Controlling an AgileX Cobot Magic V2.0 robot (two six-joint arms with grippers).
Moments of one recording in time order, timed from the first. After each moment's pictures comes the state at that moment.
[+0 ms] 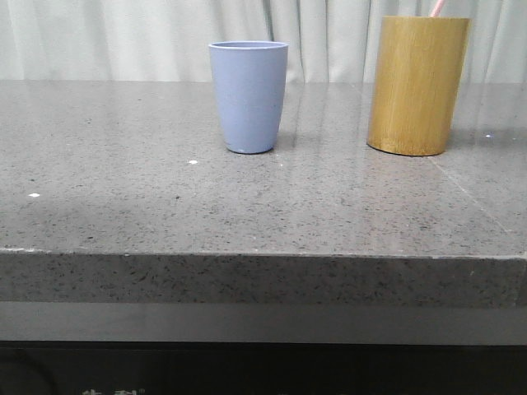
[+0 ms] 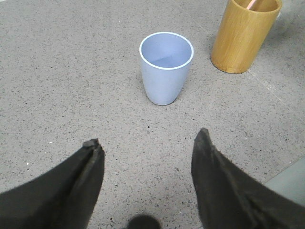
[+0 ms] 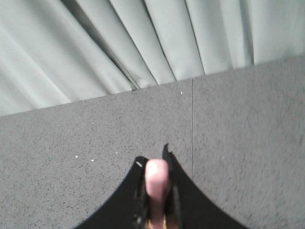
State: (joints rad) left arm -0.53 0.97 -1.12 -0.07 0.77 0.06; right arm 0.08 1.38 -1.29 0.37 0.25 0.00
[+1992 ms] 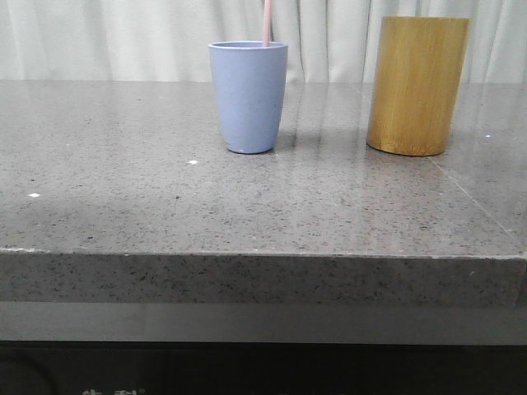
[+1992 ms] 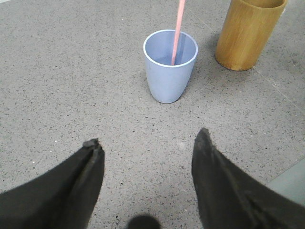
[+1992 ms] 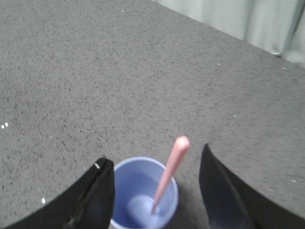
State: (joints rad) left arm -0.53 0.97 -1.12 -0.05 0.78 0.06; right arm 0.49 1.60 -1.75 0.11 0.72 -0.12
